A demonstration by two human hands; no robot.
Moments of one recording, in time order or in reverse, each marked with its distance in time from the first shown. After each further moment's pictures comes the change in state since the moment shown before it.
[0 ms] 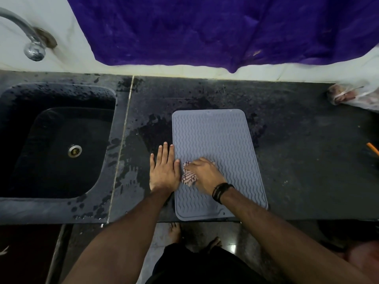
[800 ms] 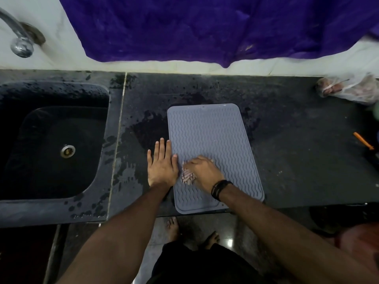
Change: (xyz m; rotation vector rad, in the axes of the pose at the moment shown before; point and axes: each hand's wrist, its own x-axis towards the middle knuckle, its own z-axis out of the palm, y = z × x) left_hand -0.001 0.000 0.002 -0.012 0.009 -0.008; right_hand -0.014 -0.012 0.000 -0.075 -0.014 0.018
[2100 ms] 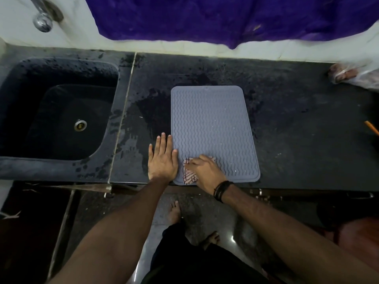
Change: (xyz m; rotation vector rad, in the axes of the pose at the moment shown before) left_hand -0.078 0.008 0.008 0.011 -0.004 -0.043; right_hand -0.082 -0.016 0.016 -0.036 -0.036 -0.108
